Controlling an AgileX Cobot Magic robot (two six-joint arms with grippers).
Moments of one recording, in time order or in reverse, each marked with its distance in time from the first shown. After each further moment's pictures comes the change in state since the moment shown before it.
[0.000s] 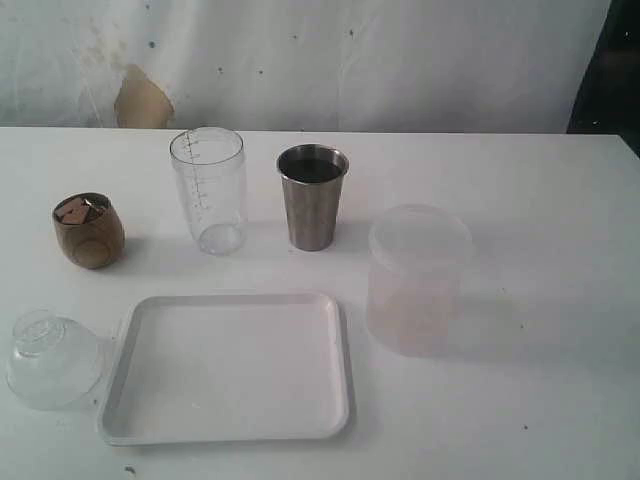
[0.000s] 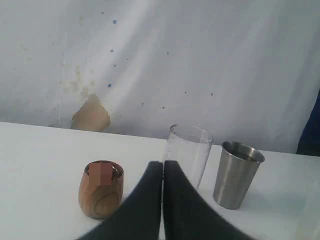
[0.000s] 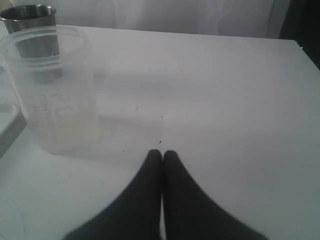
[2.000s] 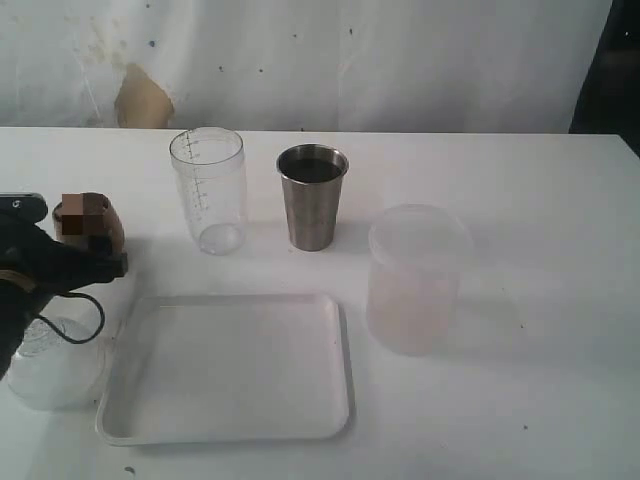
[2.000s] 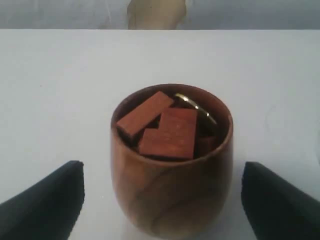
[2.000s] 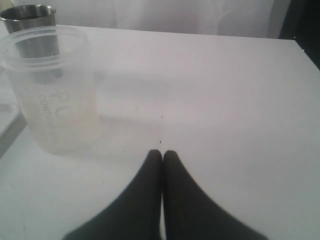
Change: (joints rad) left arm 0.000 1.988 -0.451 -0.183 -1.167 0.199; right arm 0.000 0.000 0.000 0.000 0.000 0.000
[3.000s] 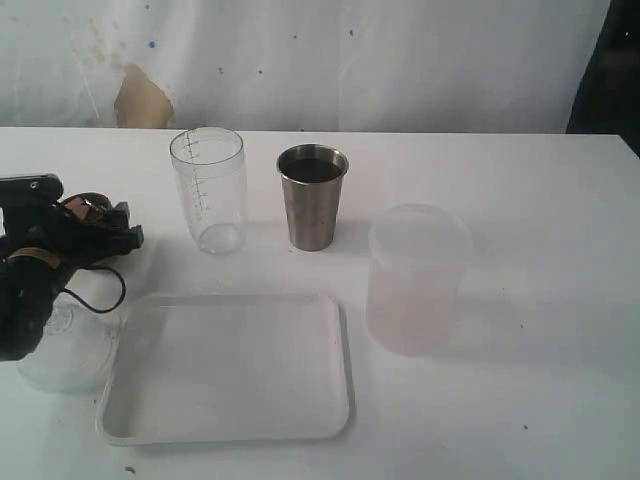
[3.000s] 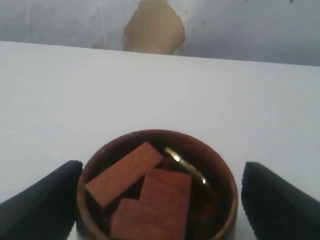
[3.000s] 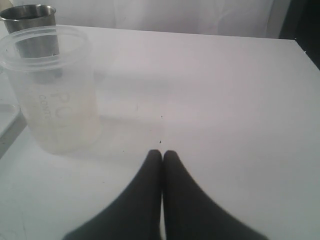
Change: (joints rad) left arm 0.000 0.106 -0.154 -0.005 -0.015 -0.065; right arm 0.000 0.000 0.000 0.000 0.000 0.000
